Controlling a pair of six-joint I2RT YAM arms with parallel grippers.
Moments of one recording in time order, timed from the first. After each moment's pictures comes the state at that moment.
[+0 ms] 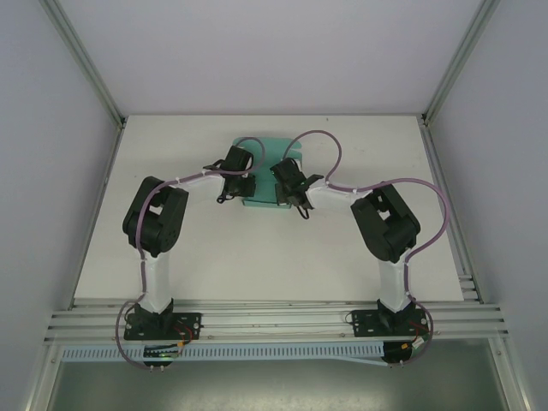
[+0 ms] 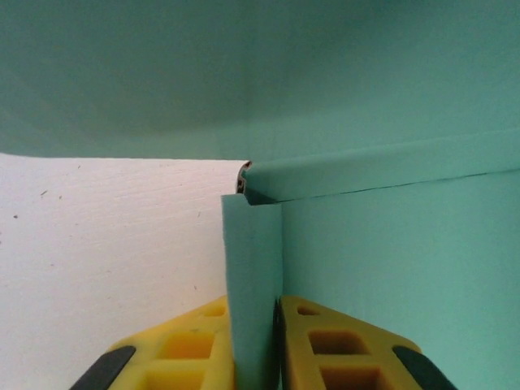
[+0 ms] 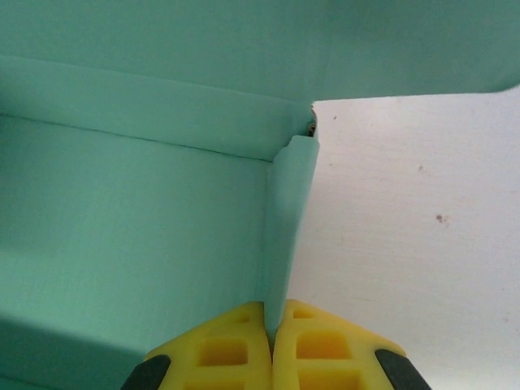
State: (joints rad) left arm -0.47 2.03 1.30 -0.29 -0.03 -0.32; right arm 0.71 1.98 1.28 -0.29 0.26 0.45
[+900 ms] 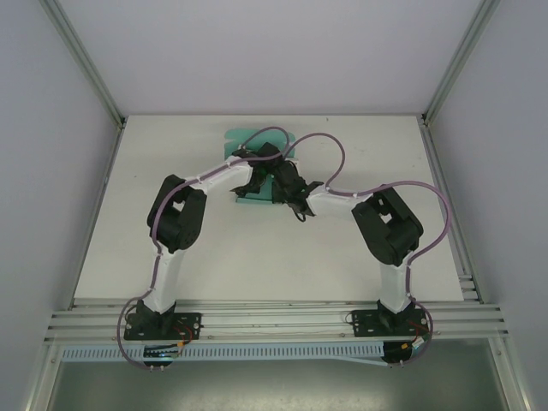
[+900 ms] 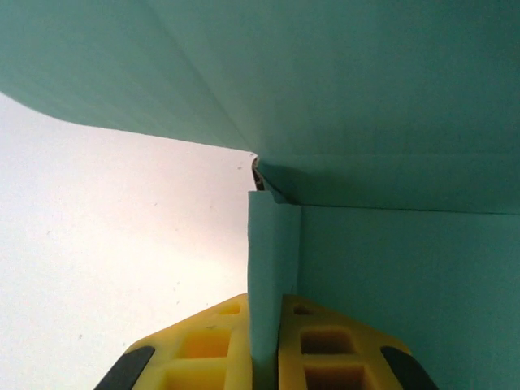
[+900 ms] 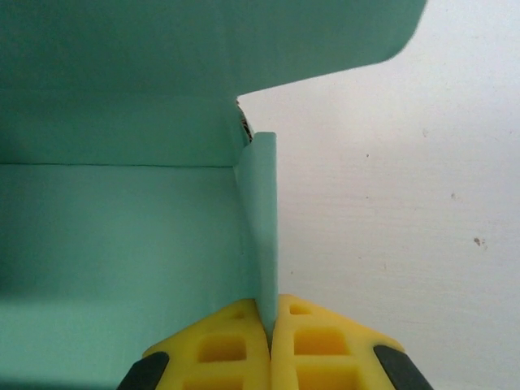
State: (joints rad) left arm -0.61 2.19 1.71 -0.95 -0.61 -0.61; right arm 0.73 1.94 1.20 -0.10 0.31 0.52
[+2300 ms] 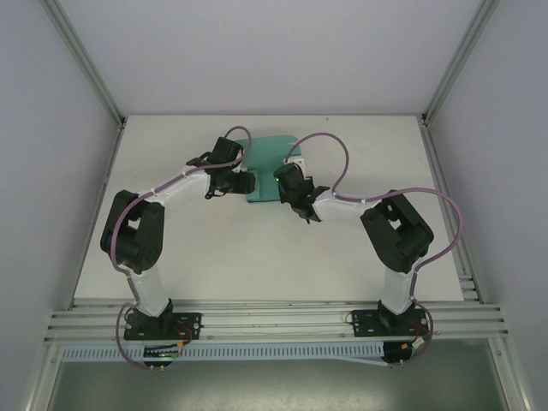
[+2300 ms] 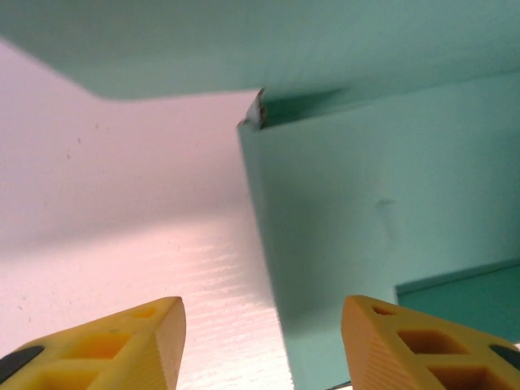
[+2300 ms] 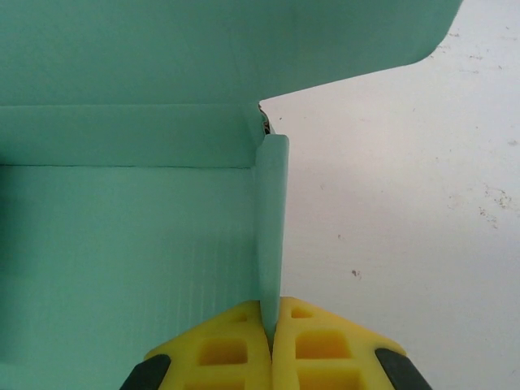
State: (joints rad) left arm -0.43 1.83 1.28 -0.48 0.11 -0.34; right arm 0.74 1.85 1.11 -0.04 0.47 0.36
